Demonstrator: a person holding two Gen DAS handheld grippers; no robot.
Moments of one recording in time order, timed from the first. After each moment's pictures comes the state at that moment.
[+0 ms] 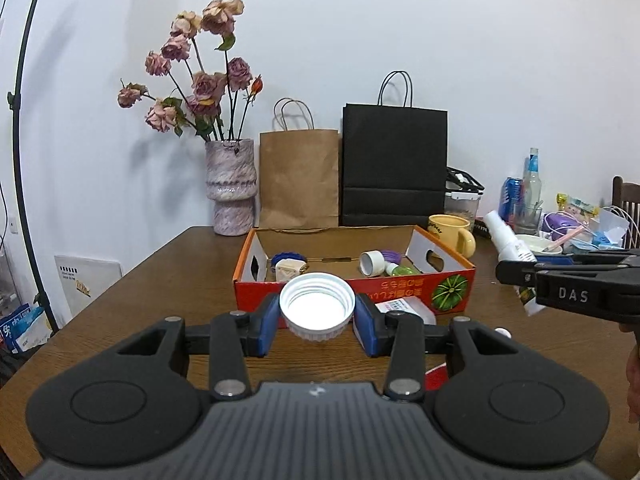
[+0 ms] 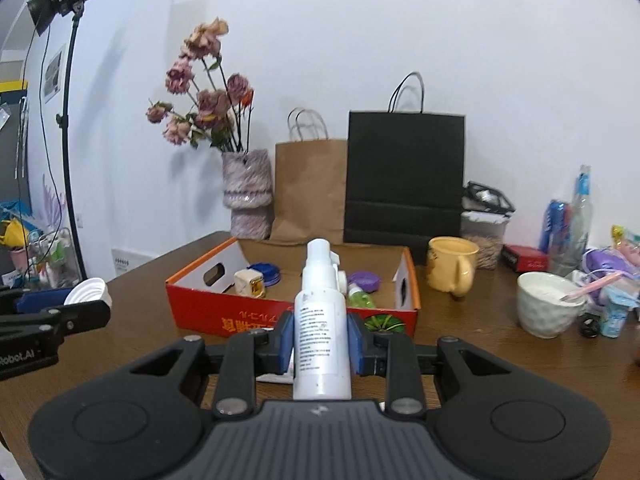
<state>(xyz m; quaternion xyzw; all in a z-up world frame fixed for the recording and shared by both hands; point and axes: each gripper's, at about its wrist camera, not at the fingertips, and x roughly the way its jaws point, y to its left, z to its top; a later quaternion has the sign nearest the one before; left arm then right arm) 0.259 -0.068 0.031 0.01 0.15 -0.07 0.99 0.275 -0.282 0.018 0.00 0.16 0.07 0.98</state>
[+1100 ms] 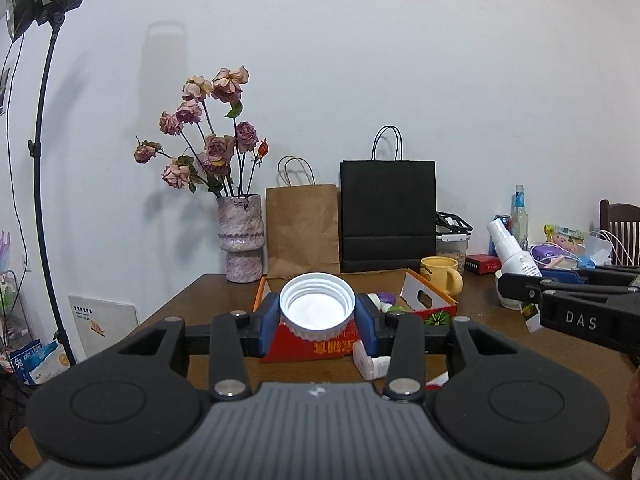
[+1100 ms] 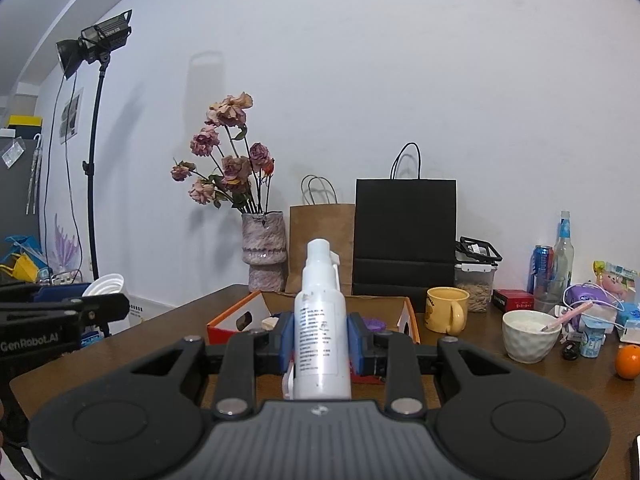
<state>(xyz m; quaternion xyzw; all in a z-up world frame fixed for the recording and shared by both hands) 0.193 -0.061 0.065 0.02 0.07 -0.06 0.99 0.194 -0.266 0.044 0.01 0.08 0.08 0.99</state>
